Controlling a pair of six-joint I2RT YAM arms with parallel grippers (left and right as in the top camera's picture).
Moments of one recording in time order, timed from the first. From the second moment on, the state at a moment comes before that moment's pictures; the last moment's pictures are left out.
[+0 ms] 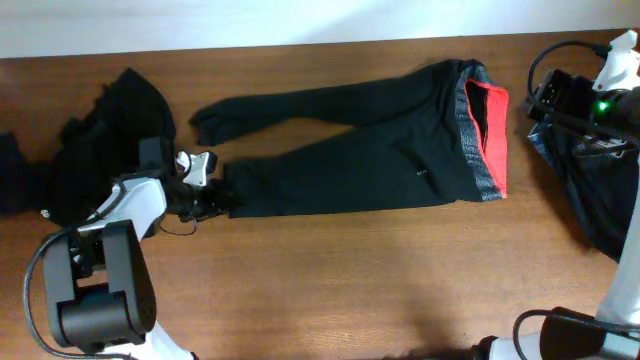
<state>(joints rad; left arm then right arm) 0.11 1.87 1.04 -0.53 0.55 -0.01 -0.35 1.61 1.98 -1.41 -0.27 0.15</state>
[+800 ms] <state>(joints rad) 0.11 1.87 1.06 -0.56 0.53 -0.02 -0.35 1.61 1.98 -1.40 -0.29 0.15</state>
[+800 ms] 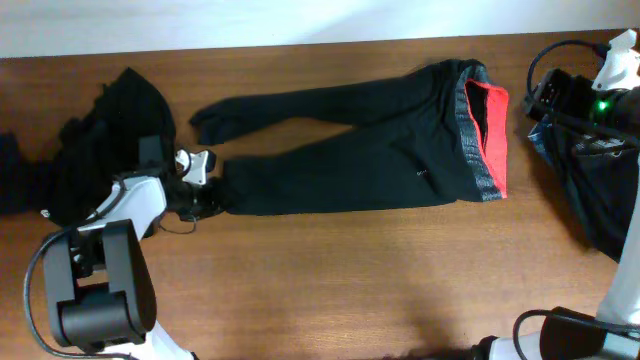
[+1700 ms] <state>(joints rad) -0.41 1.85 1.40 -0.80 -0.16 -0.02 -0.35 1.61 1.98 -1.40 -0.29 0.15</state>
